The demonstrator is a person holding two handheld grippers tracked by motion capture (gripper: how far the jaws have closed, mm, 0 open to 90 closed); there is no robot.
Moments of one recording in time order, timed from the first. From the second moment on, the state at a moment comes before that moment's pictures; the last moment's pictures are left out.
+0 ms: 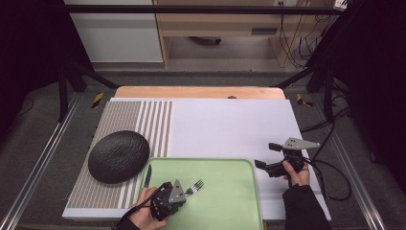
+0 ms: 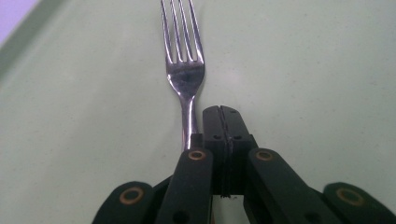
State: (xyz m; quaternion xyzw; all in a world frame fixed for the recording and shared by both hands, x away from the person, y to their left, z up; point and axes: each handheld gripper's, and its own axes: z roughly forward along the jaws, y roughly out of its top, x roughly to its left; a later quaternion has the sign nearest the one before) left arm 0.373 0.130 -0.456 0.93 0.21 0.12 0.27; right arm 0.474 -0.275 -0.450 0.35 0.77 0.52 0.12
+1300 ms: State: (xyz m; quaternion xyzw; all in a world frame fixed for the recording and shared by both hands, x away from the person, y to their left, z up) left arm 0.385 0.156 -0.455 0.92 0.25 0.14 0.26; right arm 0.474 -0.274 -0.451 0.35 0.76 0.52 0.12
